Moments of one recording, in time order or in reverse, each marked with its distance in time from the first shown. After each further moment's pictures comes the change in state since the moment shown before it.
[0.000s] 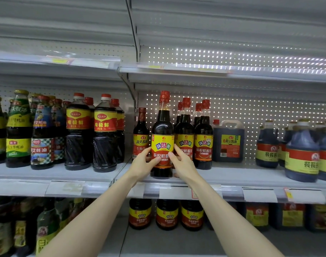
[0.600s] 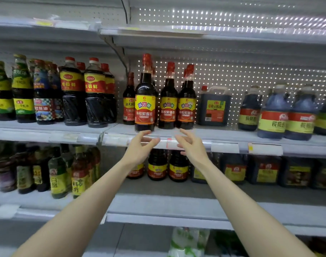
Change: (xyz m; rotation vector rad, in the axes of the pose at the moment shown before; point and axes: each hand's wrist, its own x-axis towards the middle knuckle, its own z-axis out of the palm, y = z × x) left_hand -0.127 0.038 0.076 -0.013 0.105 -0.076; right_hand -0.113 0.043 -0.087 0.036 0.028 0.022
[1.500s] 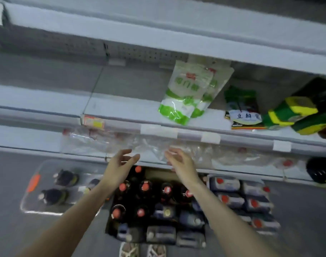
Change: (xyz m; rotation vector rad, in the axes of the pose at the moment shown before) left_hand -0.306 -0.450 0.180 -0.060 -0.138 -0.959; right_hand -0.284 0.483 0.088 0.026 -0.229 0.856
